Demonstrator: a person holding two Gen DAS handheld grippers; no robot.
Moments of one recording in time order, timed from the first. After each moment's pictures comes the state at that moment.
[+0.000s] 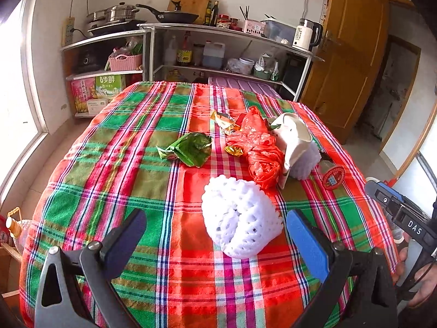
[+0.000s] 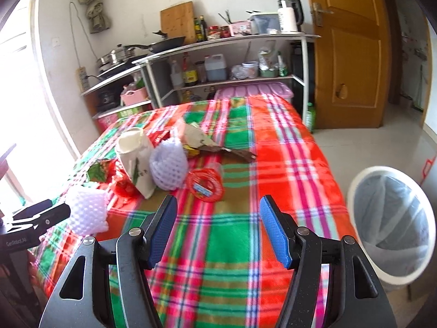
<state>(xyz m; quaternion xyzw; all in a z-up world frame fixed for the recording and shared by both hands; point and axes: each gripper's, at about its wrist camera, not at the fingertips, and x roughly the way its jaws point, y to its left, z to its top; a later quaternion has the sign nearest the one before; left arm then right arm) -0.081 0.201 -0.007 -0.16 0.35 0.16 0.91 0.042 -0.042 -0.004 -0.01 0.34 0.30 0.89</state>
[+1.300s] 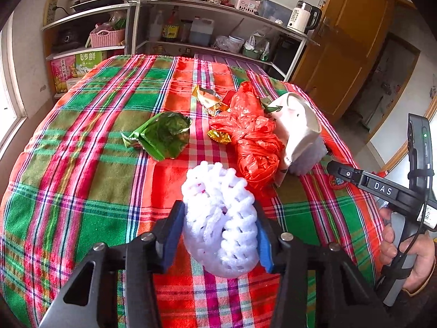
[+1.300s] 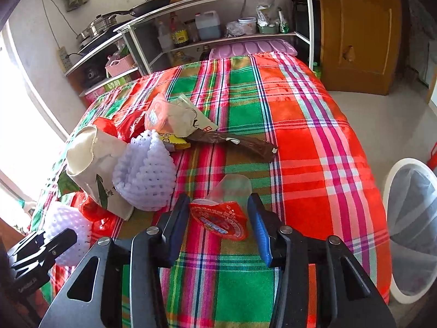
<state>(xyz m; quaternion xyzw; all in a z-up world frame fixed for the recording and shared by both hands) -0.039 0.205 -0.031 -0.18 0.39 0.10 0.89 0.120 0.008 -0.032 -0.02 0.46 0.27 0.85</state>
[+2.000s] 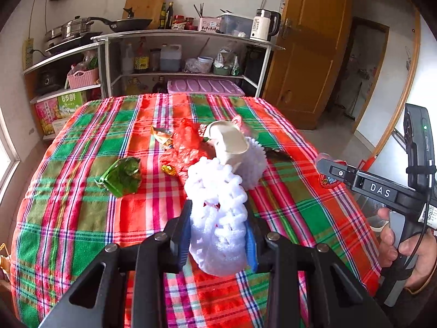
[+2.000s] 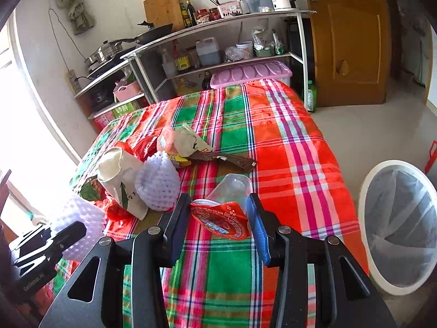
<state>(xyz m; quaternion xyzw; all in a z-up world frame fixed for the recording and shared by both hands) -0.037 0.151 0.015 -0.11 0.35 0.06 0.93 0.090 -0.038 0.007 0.02 0.40 0.28 0.88</state>
